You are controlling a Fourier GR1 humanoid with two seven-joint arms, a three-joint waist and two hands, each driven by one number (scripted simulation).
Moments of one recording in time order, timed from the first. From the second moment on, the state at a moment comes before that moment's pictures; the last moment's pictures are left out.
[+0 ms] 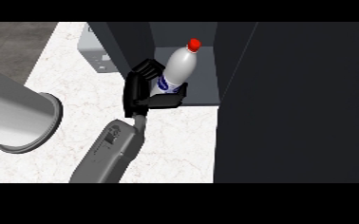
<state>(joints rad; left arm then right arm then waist) -0.48 0.01 -0.29 -1.16 0.32 0.54 -0.20 0.55 -0.04 0.22 -2.11 -0.27 0.33 -0.14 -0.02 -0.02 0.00</state>
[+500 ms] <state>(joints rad) -0.51 0.03 -0.35 -1.14 0.22 0.74 -0.13 0.52 -0.04 0.23 -2.09 -0.28 0.34 -0.14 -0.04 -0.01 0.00</state>
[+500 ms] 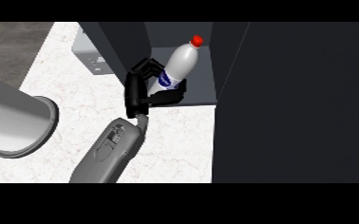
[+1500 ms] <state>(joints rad) -1.03 0.05 -0.20 -0.39 0.13 0.70 -0.28 0.51 -0.05 0.23 -2.07 -0.28 0.34 -0.14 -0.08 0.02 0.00</state>
